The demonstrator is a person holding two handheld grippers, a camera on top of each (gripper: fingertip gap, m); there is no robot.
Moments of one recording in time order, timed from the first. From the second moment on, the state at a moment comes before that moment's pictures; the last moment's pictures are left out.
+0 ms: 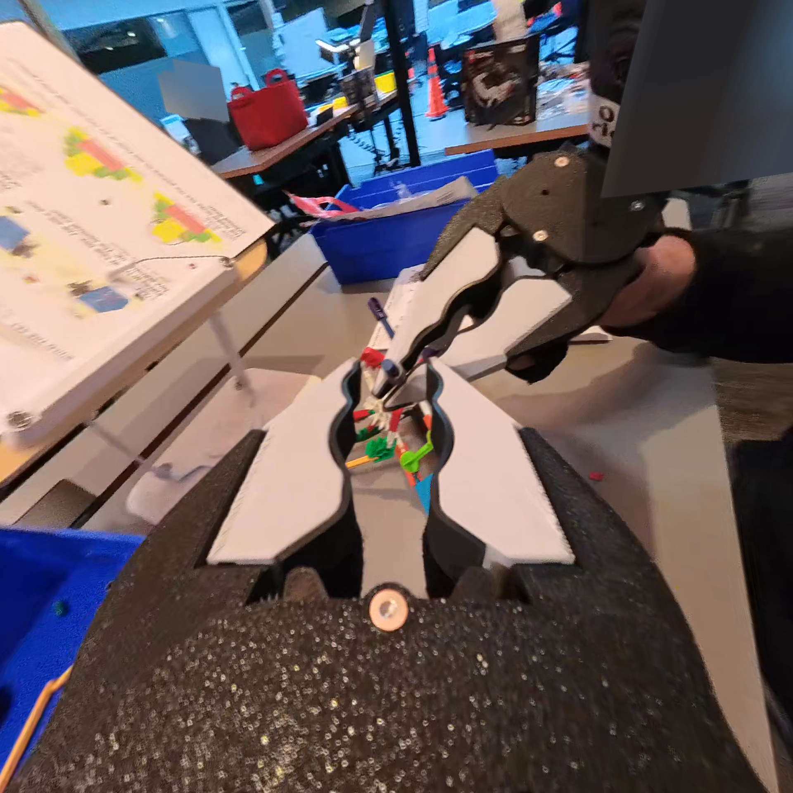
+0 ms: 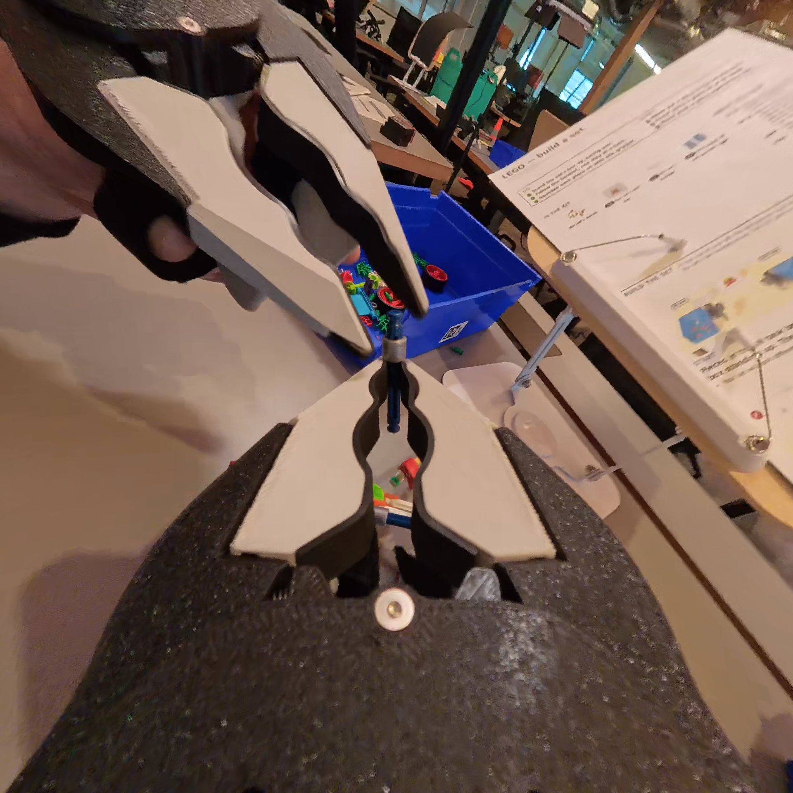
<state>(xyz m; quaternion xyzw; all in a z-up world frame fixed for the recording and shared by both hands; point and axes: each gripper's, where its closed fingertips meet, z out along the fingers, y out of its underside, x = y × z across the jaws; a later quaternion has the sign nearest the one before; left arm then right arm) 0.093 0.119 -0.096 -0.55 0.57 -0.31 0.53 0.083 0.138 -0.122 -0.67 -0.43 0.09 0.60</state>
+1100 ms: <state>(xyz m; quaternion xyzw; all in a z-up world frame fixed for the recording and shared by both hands) -0.051 0.299 -0.122 -0.63 0.45 0.12 0.62 0.154 0.136 -0.083 -0.67 -0.35 0.07 0.65</state>
